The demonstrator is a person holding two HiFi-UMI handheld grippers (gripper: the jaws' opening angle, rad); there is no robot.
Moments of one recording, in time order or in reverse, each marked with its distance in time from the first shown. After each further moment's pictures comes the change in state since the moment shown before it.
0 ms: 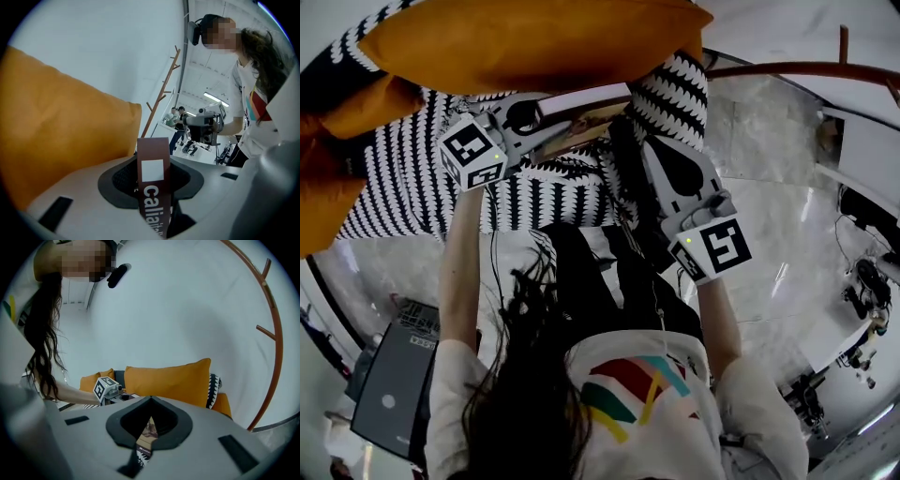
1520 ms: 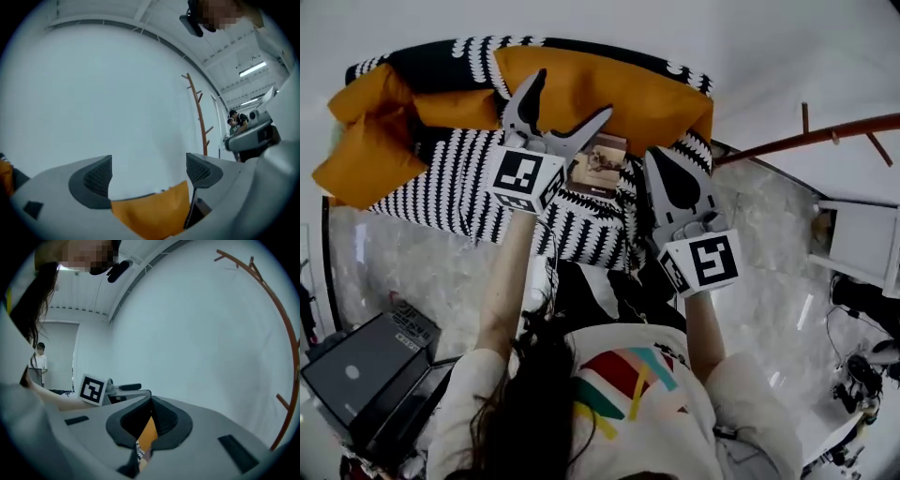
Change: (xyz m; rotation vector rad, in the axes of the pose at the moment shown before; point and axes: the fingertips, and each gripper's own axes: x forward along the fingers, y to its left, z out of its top) left arm -0.145 -0.063 0.241 0.259 -0.413 0.866; right arm -0.051 0.110 0.165 -0.202 -0.259 0.084
